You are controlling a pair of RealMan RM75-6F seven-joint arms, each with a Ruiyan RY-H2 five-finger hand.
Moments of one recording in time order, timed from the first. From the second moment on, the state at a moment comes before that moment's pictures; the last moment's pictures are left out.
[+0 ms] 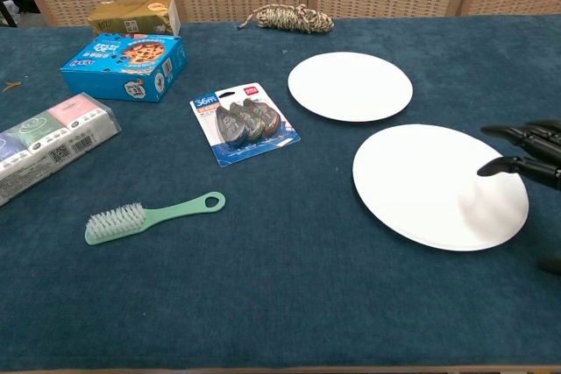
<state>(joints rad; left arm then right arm) 0.02 -1.04 -0.05 -1.69 1.49 1.59 -0.19 0.24 -1.60 -0.07 -1.10 -1.82 1.46 -0.10</state>
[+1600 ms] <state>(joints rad) 0.02 -1.03 -0.06 -1.69 1.48 1.59 -0.20 0.28 -1.70 -0.07 -1.01 -1.78 1.45 -0.06</state>
